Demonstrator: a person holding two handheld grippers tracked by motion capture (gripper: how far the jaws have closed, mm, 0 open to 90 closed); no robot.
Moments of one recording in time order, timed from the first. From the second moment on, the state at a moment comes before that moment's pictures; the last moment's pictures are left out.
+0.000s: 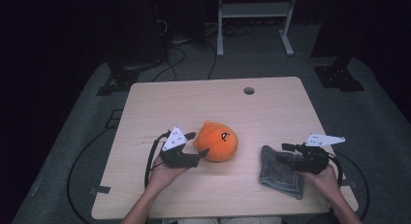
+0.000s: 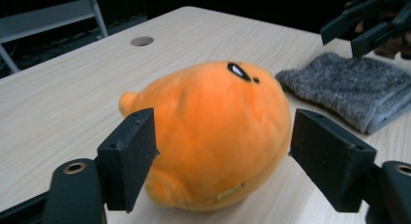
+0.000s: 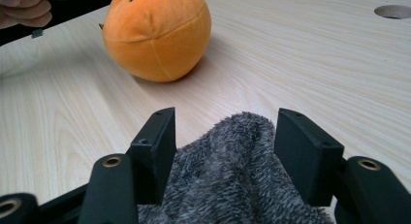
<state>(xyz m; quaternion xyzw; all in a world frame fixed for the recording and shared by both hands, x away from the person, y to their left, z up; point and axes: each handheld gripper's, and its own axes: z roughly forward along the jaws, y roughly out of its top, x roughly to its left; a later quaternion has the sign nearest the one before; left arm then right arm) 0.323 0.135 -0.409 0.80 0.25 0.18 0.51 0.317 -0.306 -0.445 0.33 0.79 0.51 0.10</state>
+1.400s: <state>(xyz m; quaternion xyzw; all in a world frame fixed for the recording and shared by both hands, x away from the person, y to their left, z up) 0.298 0.188 -0.441 0.81 0.30 0.19 0.47 0.310 -0.306 -0.445 0.33 0.79 0.51 0.11</state>
